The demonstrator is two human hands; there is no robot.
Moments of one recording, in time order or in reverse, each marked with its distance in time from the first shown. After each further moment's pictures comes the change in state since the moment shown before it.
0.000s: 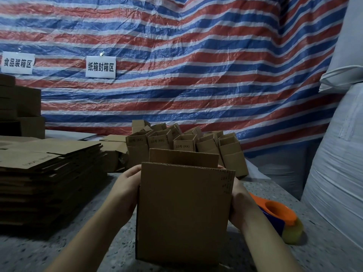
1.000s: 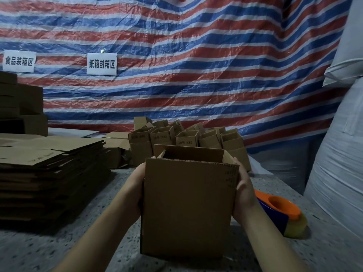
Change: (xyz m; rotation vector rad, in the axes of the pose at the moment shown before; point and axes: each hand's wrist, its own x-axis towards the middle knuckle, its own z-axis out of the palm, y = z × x) left_hand -0.009 0.004 0.013 -0.063 -0.076 -0.169; right_hand -0.002 0.015 -0.001 0.154 -0.020 -0.293
